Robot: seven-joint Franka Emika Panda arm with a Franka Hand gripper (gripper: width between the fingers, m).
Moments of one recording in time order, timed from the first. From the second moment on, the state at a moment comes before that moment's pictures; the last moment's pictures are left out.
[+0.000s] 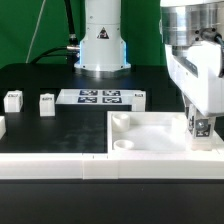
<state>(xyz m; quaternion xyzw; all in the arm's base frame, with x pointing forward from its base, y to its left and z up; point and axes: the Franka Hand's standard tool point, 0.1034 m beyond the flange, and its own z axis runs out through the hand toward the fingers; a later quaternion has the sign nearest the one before) 0.639 0.112 0.067 -0.72 0.69 0.03 0.05</state>
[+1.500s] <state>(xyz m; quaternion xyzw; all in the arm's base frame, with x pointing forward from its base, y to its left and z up) 0.644 0.120 0.073 -1.00 0.07 0.01 0.01</state>
